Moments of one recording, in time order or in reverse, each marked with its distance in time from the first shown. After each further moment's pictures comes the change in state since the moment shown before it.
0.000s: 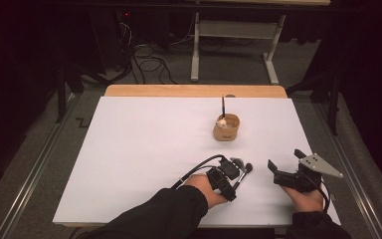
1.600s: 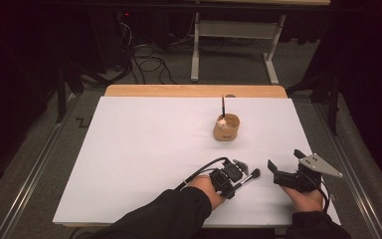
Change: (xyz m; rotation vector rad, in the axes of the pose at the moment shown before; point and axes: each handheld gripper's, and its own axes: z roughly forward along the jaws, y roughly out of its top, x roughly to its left) left arm -0.007 0.002 0.007 0.015 0.083 0.033; right arm -0.001 -0.001 0.001 0.003 0.002 0.004
